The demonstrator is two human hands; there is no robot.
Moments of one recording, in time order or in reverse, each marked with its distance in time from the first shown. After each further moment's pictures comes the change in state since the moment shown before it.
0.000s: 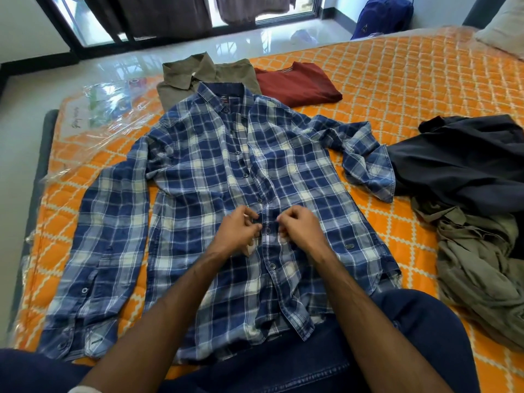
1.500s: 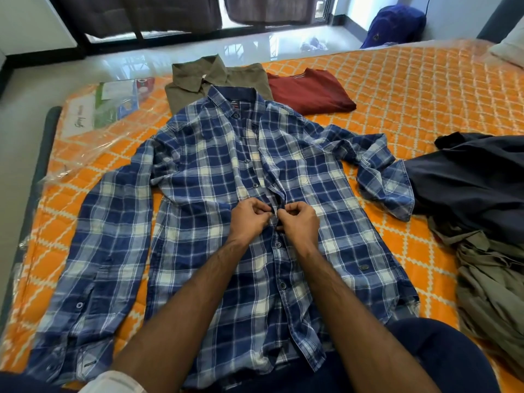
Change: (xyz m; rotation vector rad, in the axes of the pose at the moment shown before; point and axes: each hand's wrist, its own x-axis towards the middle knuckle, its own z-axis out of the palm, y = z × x) left_hand 0.060 0.008 0.004 -0.163 0.183 -0.027; right_hand 0.056 -0.008 0.039 0.254 0.285 0.045
